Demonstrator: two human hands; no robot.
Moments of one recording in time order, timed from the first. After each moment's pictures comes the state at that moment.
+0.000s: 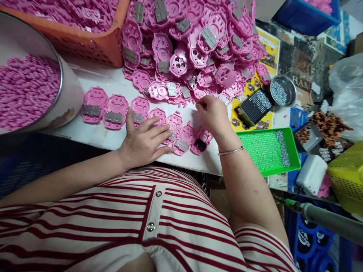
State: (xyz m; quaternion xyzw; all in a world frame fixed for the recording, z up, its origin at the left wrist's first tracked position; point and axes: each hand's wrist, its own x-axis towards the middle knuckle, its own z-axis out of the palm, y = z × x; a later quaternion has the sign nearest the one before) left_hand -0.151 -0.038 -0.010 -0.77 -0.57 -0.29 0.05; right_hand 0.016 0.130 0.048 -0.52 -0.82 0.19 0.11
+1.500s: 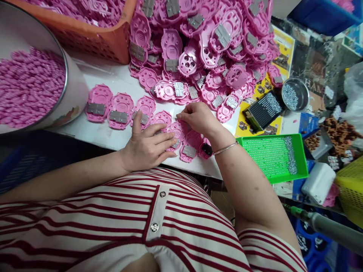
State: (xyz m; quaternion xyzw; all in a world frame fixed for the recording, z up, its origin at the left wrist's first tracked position) left_hand -0.157 -0.041 0.000 -0.80 -0.53 -0.28 0.06; right_hand -0.022 0.120 0.046 -0.49 -0.76 0.43 0.00
